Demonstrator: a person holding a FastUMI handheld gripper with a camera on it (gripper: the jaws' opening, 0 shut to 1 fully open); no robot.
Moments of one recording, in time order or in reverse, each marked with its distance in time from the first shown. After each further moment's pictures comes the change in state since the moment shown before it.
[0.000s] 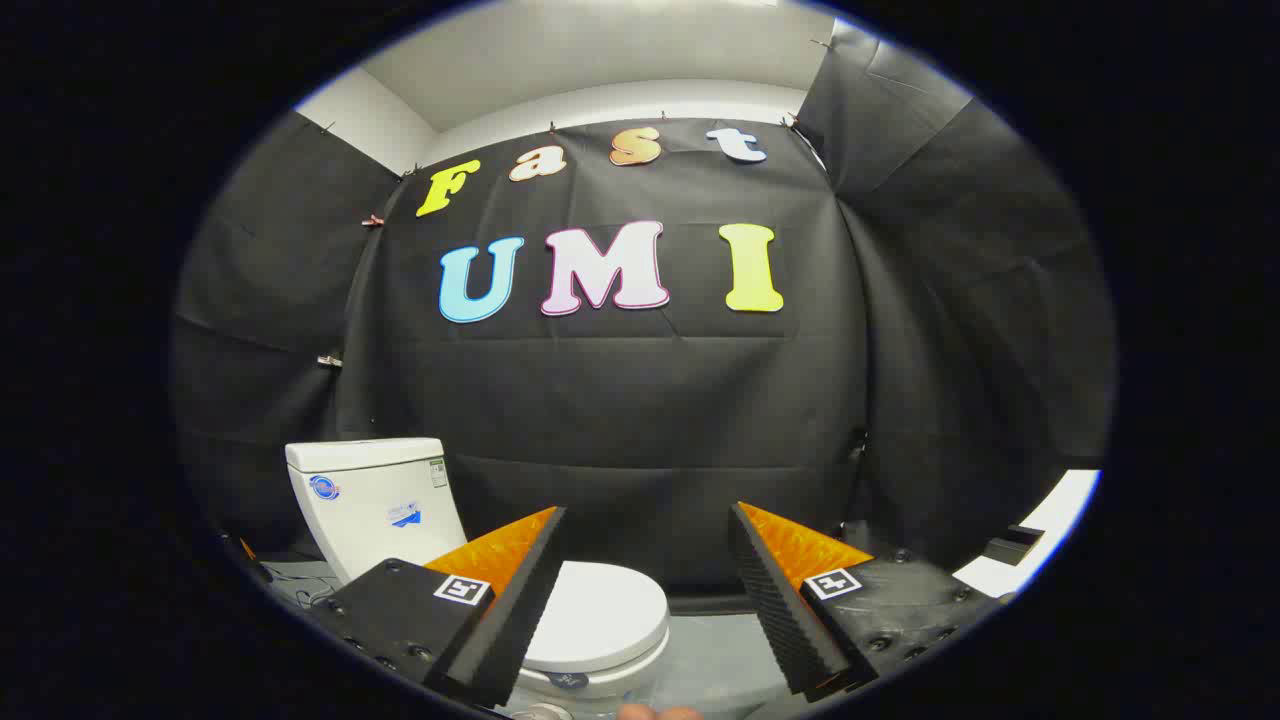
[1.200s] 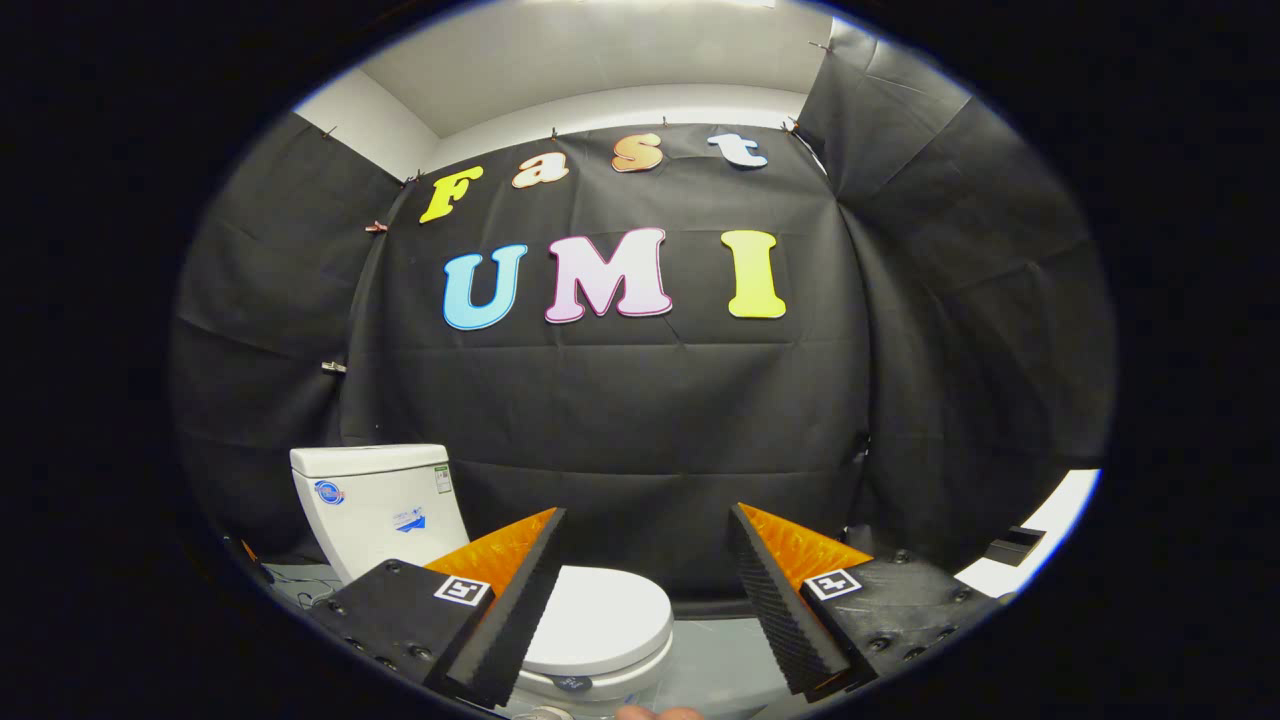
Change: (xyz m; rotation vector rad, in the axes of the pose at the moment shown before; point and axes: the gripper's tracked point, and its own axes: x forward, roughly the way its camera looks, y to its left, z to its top) arm -0.002 0.007 0.002 0.005 -0.006 0.022
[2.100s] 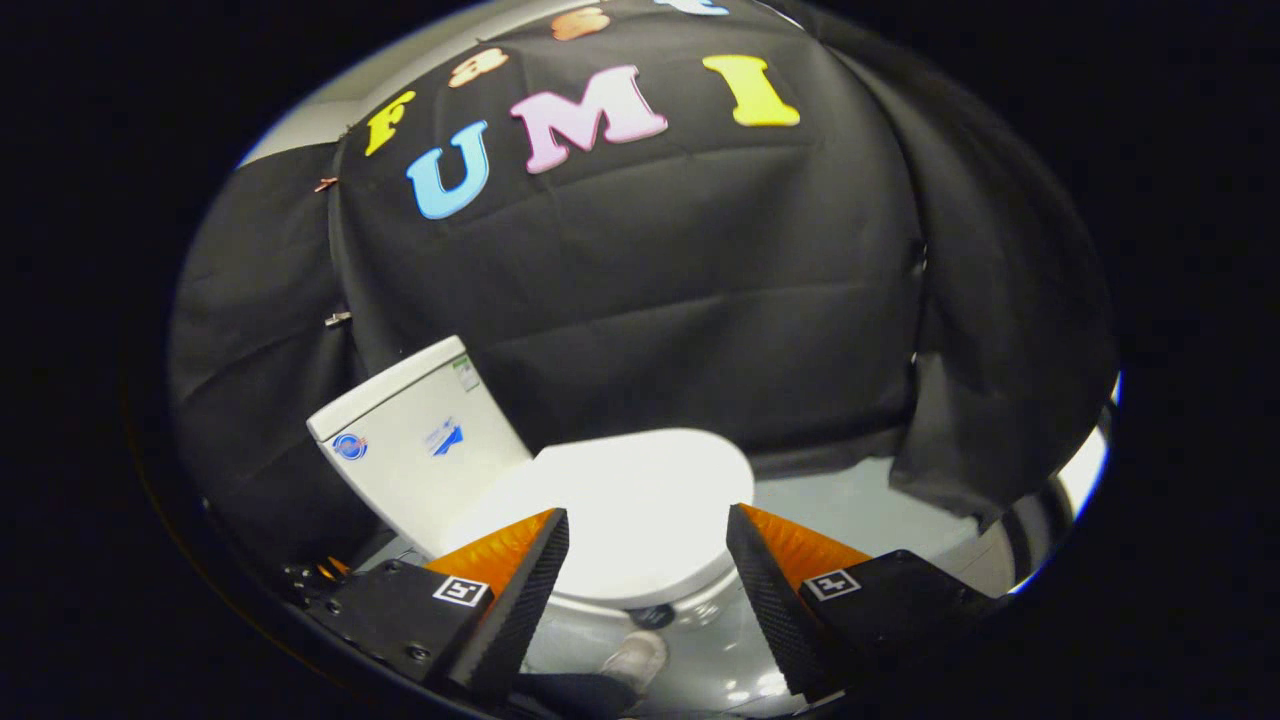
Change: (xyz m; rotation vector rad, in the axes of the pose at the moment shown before) arm 0.024 0.045 -0.161 0.300 0.625 0.073
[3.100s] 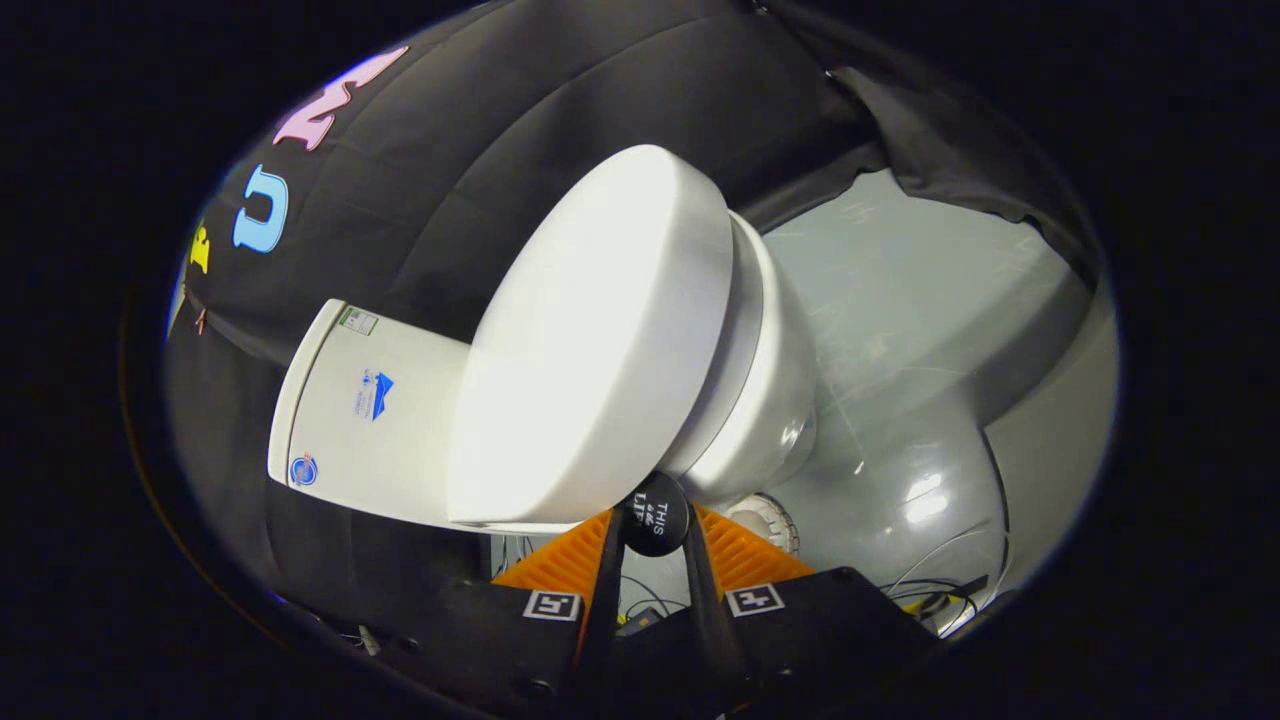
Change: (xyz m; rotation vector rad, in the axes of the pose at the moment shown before) arm 0.090 -0.037 -0.168 0.481 0.395 -0.007
